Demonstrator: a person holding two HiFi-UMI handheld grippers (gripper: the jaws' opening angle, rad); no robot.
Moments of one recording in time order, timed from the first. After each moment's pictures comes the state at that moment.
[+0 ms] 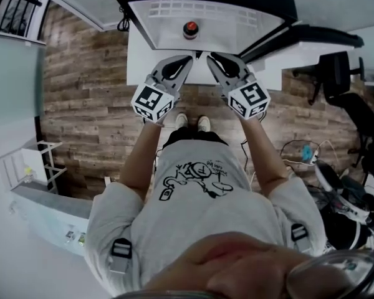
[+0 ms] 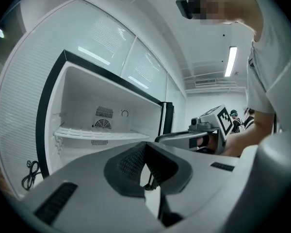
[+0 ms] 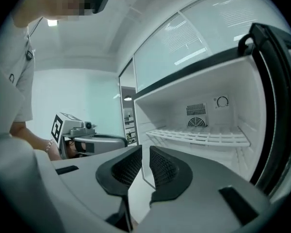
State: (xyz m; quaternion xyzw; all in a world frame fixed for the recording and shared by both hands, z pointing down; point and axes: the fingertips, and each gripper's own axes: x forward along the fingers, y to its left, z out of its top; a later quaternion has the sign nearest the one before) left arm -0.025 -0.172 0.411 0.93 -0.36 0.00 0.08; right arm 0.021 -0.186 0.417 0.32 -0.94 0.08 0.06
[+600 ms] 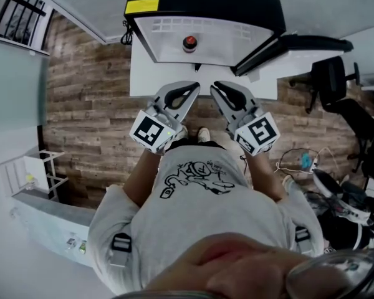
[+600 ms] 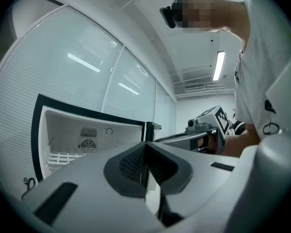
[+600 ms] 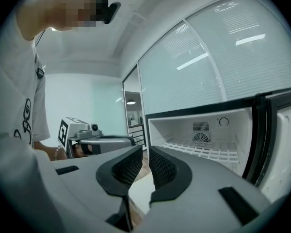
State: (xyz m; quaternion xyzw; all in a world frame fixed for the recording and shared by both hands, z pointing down) left arm -0.006 -0.110 0.320 0.94 -0.32 -0.03 0.05; right arm 0.027 -0.116 0.332 0.31 -0.95 0.08 0.05
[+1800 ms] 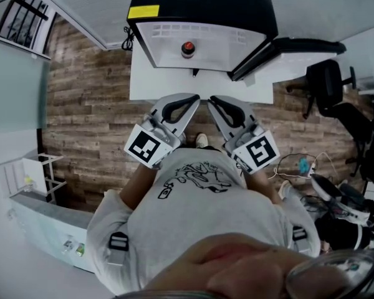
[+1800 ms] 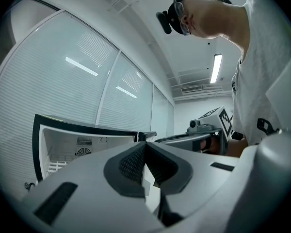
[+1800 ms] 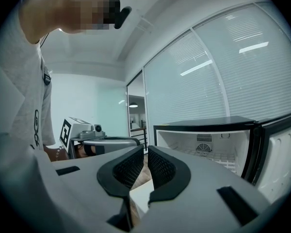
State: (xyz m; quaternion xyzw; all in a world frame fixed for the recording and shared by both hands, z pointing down) left arm -0.002 -0.072 0.274 0.95 -0.32 -0.03 0.04; right arm 0.023 -0.074 0.277 0.31 -0.95 0.05 0.03
